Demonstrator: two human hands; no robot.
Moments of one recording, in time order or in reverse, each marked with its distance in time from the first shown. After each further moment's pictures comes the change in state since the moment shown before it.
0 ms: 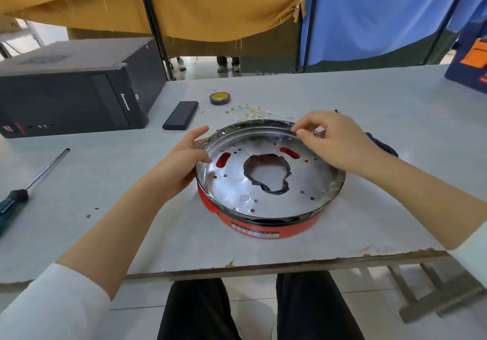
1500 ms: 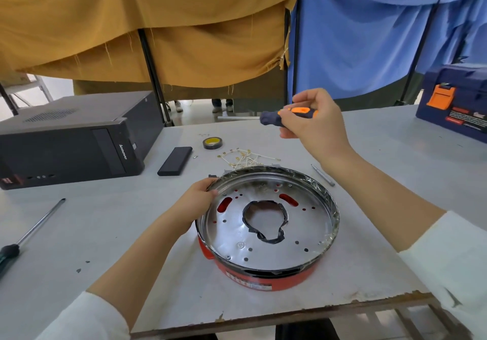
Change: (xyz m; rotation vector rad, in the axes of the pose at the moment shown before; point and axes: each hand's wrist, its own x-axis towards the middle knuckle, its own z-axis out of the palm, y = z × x) left_hand 0.021 0.010 0.029 0.455 0.036 0.070; right_hand 0.045 -0.050 -0.042 0.725 0.460 0.060
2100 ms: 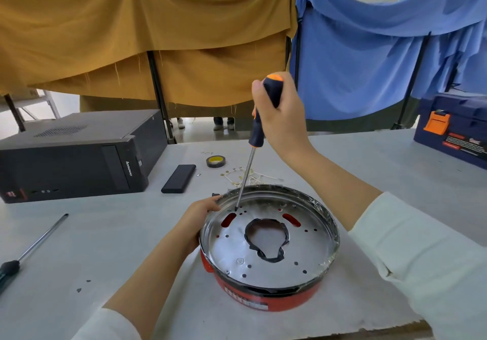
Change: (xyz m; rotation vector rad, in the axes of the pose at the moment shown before) left_hand 0.001 -0.001 -0.001 -0.587 -0.032 -0.143; right_hand 0.029 -0.030 0.062 -0.054 -0.009 -0.372
